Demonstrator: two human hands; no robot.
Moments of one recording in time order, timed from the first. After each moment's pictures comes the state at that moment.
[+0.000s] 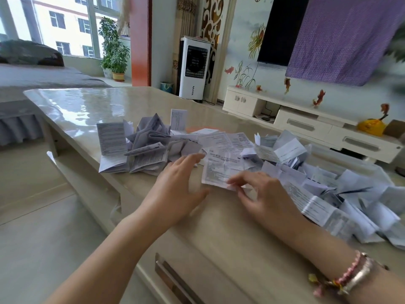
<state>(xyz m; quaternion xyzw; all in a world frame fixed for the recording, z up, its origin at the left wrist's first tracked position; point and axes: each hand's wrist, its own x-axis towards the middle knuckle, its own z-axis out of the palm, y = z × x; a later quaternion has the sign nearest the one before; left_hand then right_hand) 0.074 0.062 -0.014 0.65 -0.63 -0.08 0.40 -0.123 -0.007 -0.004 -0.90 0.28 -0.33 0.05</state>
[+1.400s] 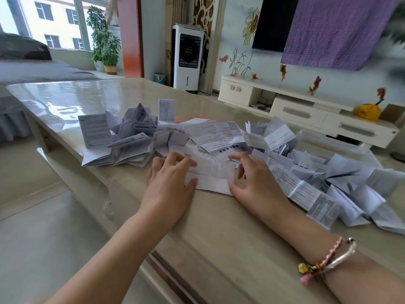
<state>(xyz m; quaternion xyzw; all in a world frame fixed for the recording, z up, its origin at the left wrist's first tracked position) 0.043 0.057 -0.027 0.73 -0.59 0.02 0.35 -0.135 -0.015 -0.014 -0.86 0.41 -0.30 0.07</state>
